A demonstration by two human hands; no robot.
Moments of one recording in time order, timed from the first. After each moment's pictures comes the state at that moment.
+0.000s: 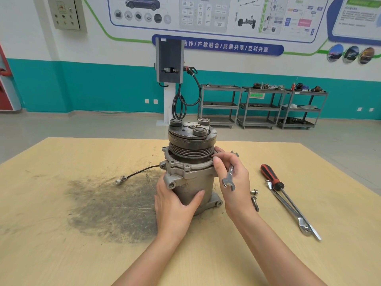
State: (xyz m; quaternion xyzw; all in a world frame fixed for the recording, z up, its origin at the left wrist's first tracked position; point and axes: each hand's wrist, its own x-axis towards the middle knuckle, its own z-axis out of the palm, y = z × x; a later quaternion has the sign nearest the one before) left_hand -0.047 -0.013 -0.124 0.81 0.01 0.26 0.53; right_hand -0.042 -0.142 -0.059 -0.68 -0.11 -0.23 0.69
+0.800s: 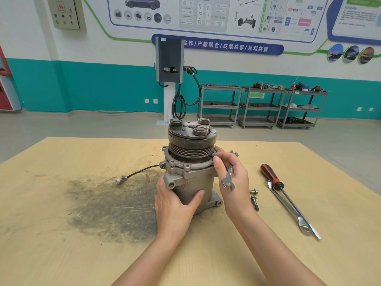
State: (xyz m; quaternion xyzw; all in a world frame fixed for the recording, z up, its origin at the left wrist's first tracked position) left_hand -0.046 -0.013 -0.124 0.81 0.02 0.26 0.53; right_hand -0.041 -0.141 -0.061 -0.68 -0.11 -0.24 0.68
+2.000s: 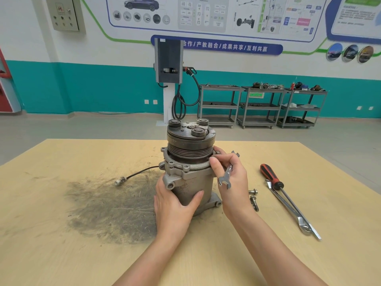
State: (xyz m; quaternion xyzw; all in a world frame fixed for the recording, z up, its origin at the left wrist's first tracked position) left_hand -0.047 -0.014 -0.123 0.81 0.02 0.26 0.53; right_hand -0.036 -0.140 -0.061 -0.65 -0.11 -0.22 0.72
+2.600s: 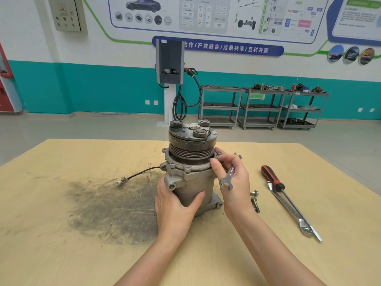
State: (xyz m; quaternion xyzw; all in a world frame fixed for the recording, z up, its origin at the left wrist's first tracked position) left_hand -0.048 -0.014 -0.123 0.81 0.02 0.26 0.53; right_hand -0.038 -0.139 -0.060 -0.63 -0.10 -0.23 0.73
